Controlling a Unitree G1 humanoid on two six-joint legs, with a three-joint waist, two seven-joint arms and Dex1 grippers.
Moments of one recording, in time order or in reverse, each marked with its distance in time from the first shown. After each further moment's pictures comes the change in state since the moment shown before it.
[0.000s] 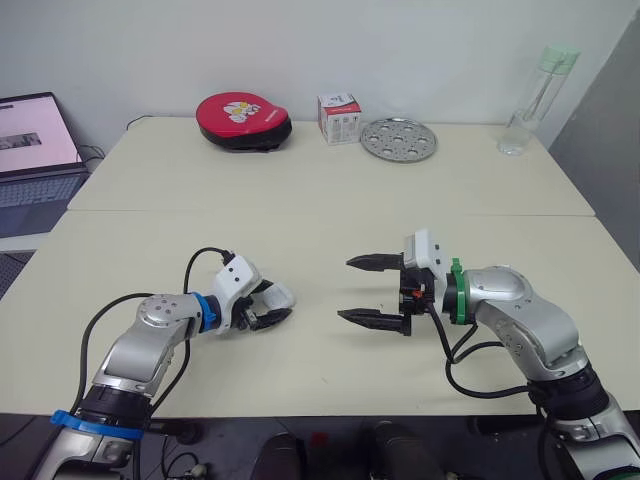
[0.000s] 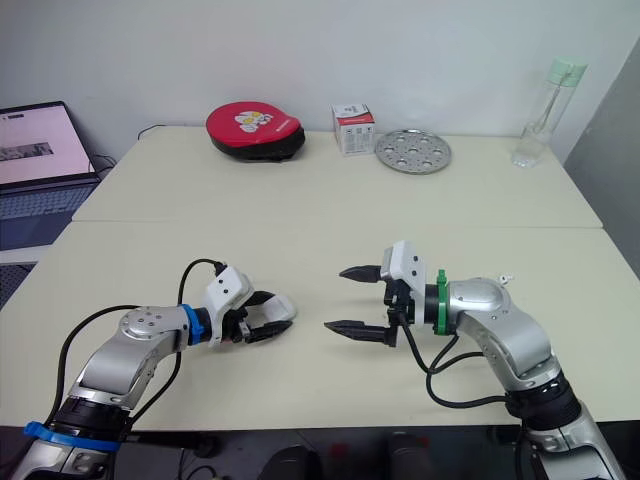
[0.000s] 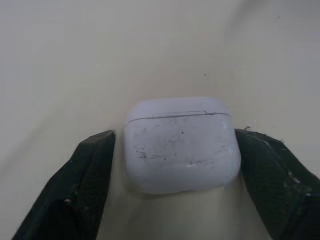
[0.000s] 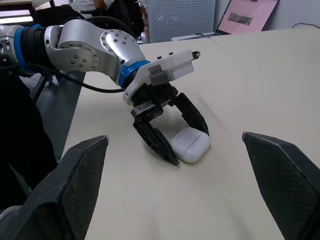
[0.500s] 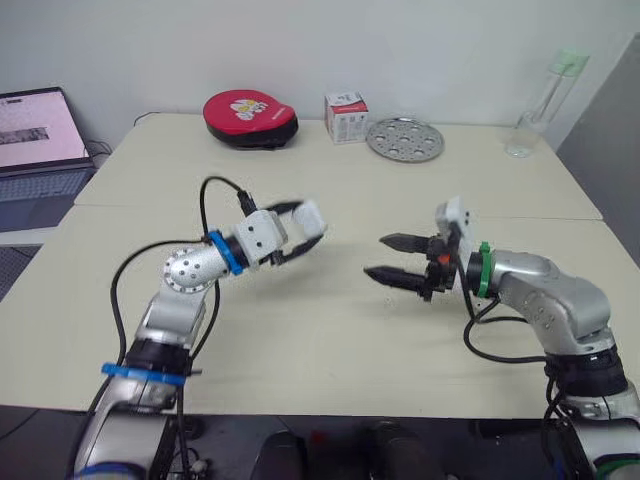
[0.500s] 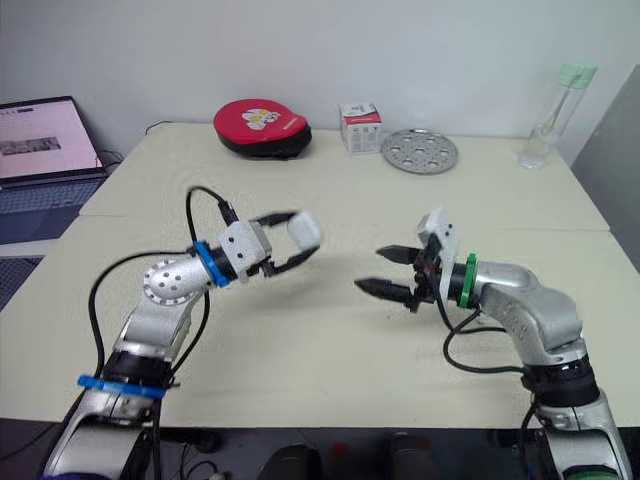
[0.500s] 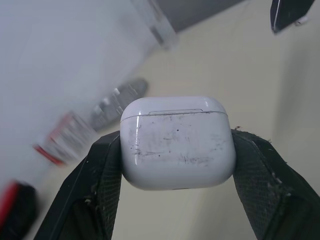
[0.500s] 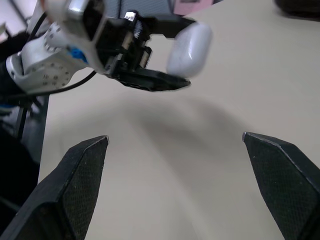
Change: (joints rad) left arm -0.318 -0.162 0.000 0.276 0.241 -0.930 0.144; right arm -0.104 0.049 -0.240 0.105 0.231 0.381 -0.180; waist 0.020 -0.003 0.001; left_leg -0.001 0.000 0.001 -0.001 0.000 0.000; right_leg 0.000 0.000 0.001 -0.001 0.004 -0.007
